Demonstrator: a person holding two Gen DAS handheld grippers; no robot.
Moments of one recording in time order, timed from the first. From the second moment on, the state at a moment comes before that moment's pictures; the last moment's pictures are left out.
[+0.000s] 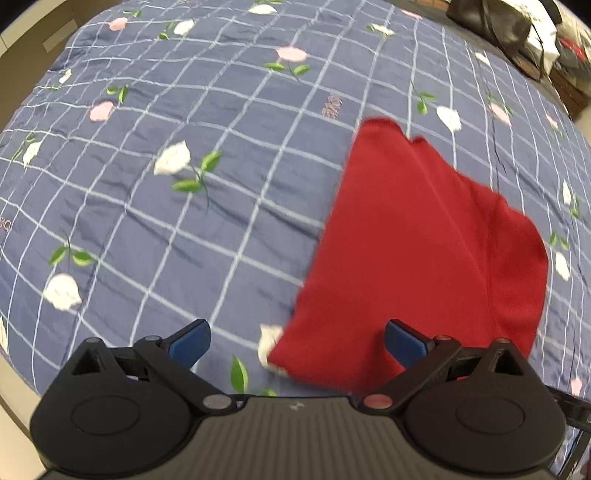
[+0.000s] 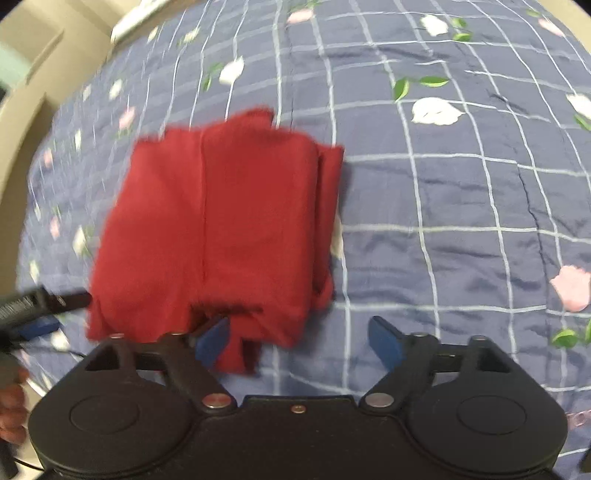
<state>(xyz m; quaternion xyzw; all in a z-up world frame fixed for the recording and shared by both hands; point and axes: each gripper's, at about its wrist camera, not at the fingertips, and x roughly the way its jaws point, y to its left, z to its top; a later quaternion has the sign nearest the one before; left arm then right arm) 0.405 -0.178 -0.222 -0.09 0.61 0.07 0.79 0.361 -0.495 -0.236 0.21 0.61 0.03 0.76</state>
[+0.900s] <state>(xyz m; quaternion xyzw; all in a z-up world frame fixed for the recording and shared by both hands) 0.472 -0.200 -0.266 -0.08 0.64 -0.02 0.77 0.414 -0.507 -0.281 0.29 0.61 -0.01 0.74</state>
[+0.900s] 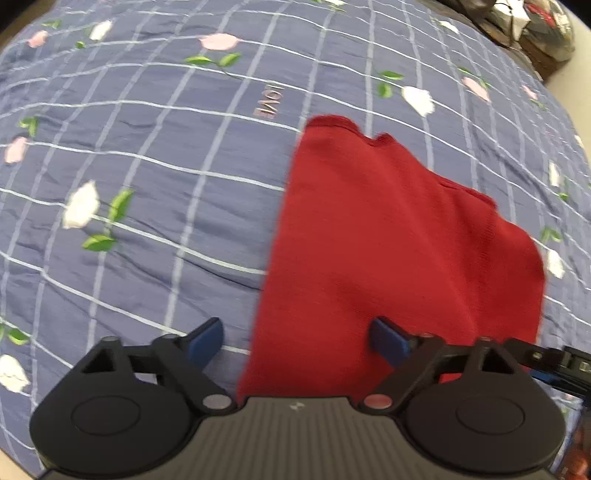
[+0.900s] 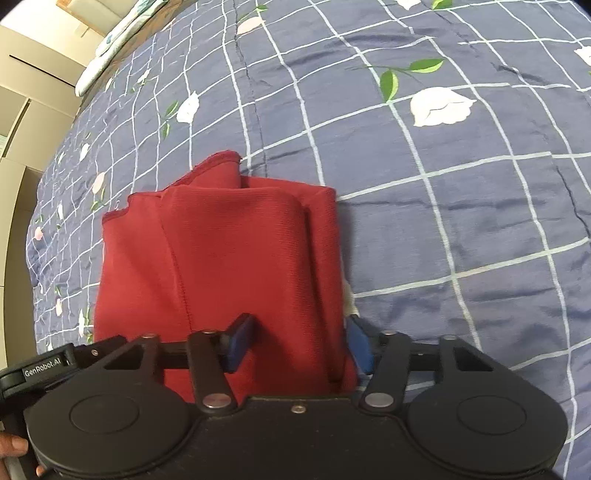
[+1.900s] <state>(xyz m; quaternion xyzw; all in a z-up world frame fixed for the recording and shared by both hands) 0.472 -0.146 -0.146 0.00 0.59 -0.09 0.81 0.434 -0.382 -0.164 0.26 0.54 0.08 0.80</state>
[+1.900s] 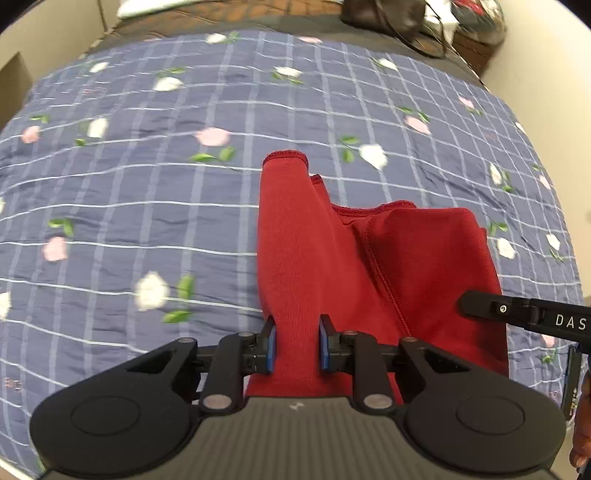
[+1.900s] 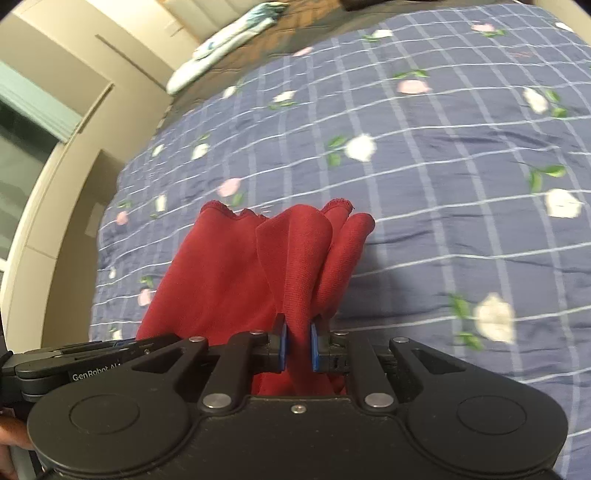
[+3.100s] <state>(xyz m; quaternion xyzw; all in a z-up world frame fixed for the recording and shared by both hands) 0.452 -0.030 -0.205 0.05 0.66 -0.09 0.75 0.402 -0.277 -0.226 0.24 0.59 -0.02 0.77</state>
